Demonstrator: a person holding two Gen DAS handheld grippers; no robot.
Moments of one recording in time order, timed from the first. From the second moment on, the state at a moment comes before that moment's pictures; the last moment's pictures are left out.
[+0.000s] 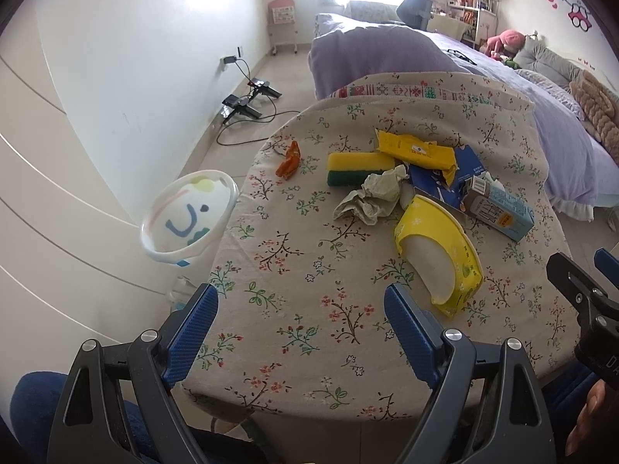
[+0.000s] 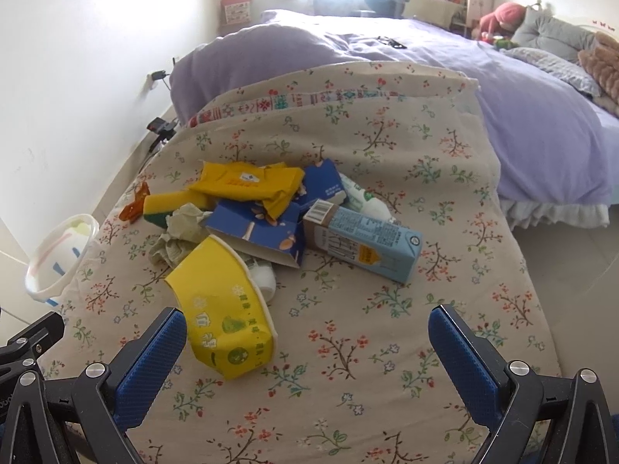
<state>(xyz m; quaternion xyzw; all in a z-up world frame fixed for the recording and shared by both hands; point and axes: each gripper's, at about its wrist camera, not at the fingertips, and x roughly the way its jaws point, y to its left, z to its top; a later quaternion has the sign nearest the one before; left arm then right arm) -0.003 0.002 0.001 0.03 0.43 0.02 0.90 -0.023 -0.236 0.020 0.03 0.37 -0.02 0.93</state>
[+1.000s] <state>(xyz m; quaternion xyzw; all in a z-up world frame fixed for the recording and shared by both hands) -0.007 0.006 0.010 0.02 0.41 0.03 0.91 -0.022 -0.236 0.020 0.03 0.37 -0.02 0.93</state>
